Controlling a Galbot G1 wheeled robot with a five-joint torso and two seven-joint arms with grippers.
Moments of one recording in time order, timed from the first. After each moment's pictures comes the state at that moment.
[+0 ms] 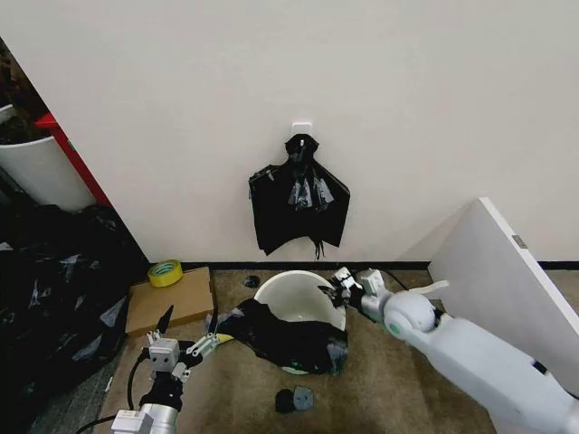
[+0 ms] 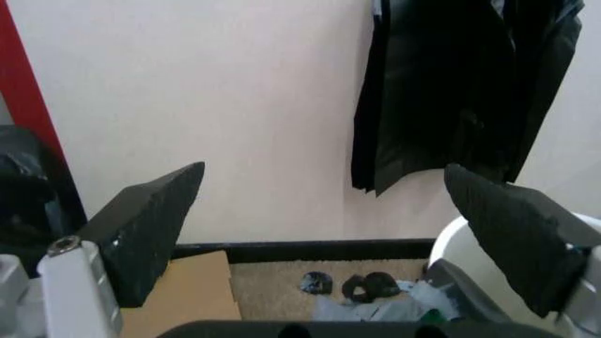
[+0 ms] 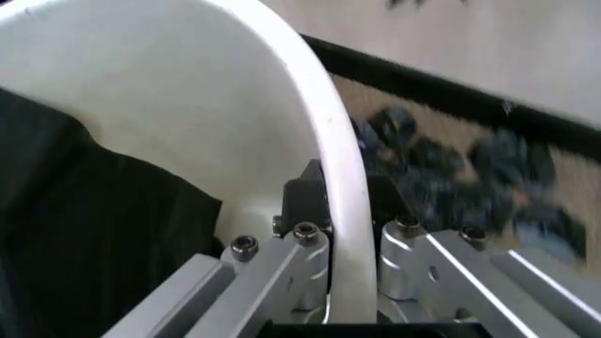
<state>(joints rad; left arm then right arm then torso) 1.81 -1.13 -0.44 -2.14 -0.27 -0.31 -0.21 -0.84 0.82 -0.24 1.77 0.88 -0.43 0.17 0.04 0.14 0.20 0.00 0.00</state>
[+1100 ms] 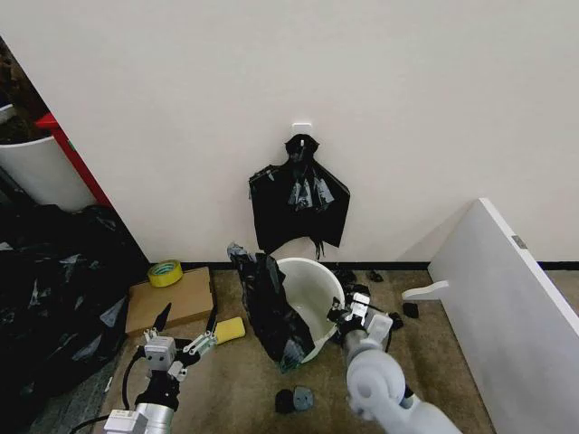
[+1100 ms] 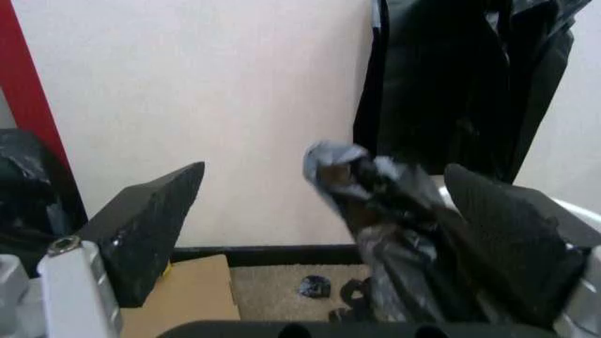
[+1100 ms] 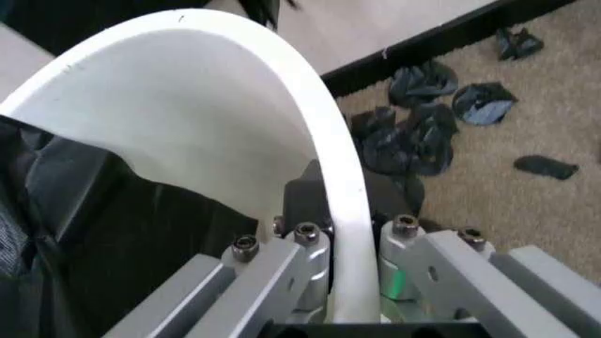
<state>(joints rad) 1.84 -1.11 -0.45 -2.17 -0.29 -0.32 -0.21 -1.22 1.22 -0.04 1.92 0.83 -0.16 0.71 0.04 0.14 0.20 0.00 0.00</state>
